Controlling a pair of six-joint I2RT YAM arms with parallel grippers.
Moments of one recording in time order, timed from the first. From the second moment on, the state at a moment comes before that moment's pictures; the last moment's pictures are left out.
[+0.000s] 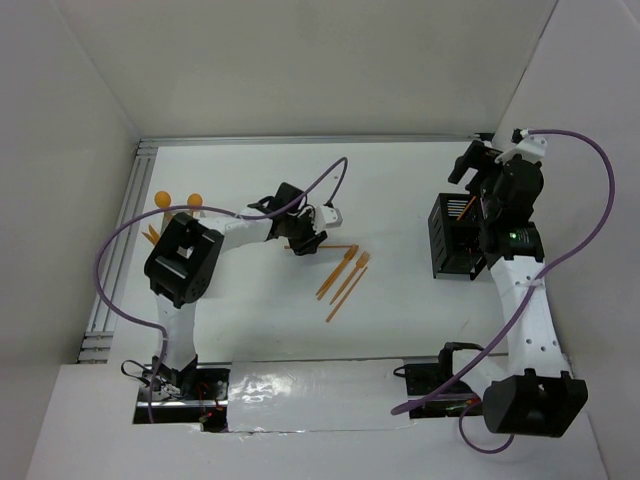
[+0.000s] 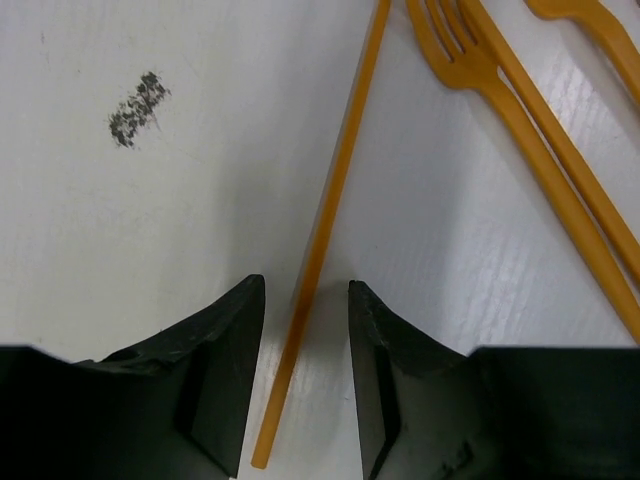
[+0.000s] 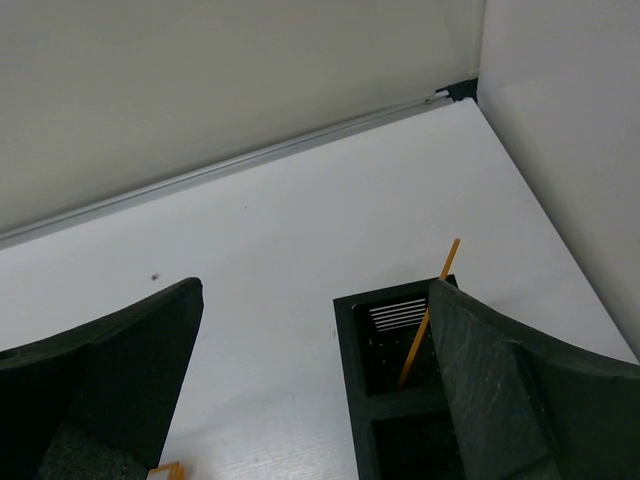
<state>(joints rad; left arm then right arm) -0.52 1.99 1.28 -0.21 0.43 0.60 -0.11 1.03 1.05 -0.15 0.10 0.23</state>
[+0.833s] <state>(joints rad) -0.52 2.05 1.39 -0.39 0.43 0.43 -0.11 0.93 1.00 -0.18 0.03 0.29</state>
